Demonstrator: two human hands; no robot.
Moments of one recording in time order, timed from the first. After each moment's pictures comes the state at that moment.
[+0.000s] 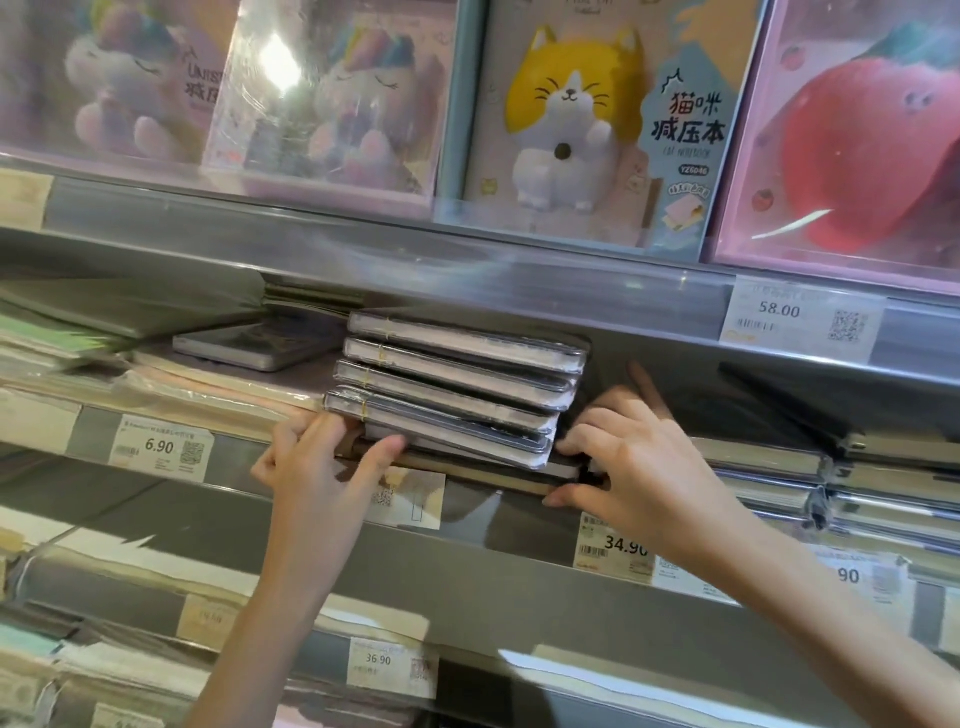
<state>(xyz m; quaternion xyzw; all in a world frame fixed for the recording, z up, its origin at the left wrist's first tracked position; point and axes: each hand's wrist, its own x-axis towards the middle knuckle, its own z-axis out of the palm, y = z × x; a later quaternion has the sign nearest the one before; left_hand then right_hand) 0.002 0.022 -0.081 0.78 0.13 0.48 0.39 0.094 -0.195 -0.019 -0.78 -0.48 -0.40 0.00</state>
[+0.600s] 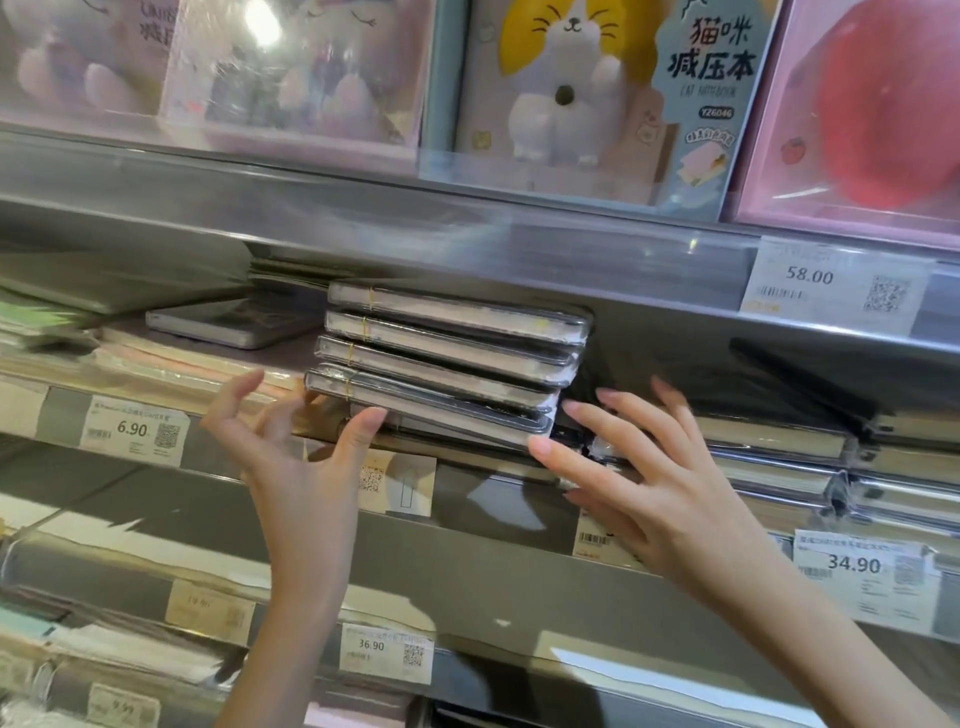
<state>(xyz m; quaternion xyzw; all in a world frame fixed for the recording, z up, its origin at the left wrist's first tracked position) 0.005 0.000 -0.077 0.58 0.12 0.55 0.59 0.105 -0.221 -0.056 -0.69 -0.52 -0.50 -0.02</state>
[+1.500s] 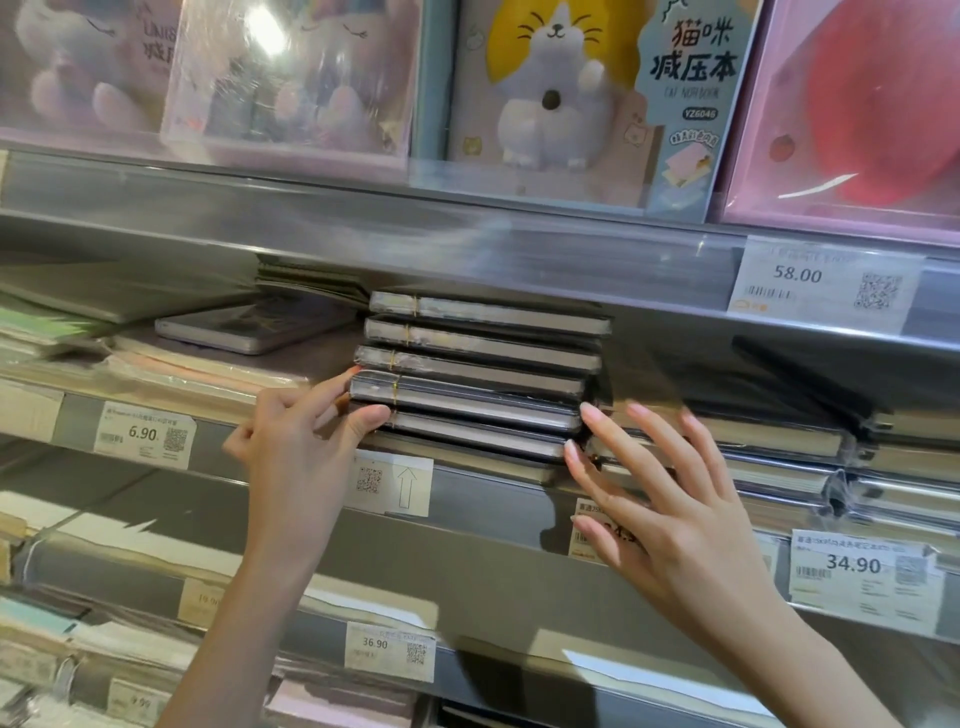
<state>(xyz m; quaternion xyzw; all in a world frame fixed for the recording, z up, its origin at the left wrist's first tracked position) 0.010 0.024 -0.069 0.78 0.17 0.50 0.33 0.095 -0.228 -0.078 -0.72 -0.44 -0.53 0.02</state>
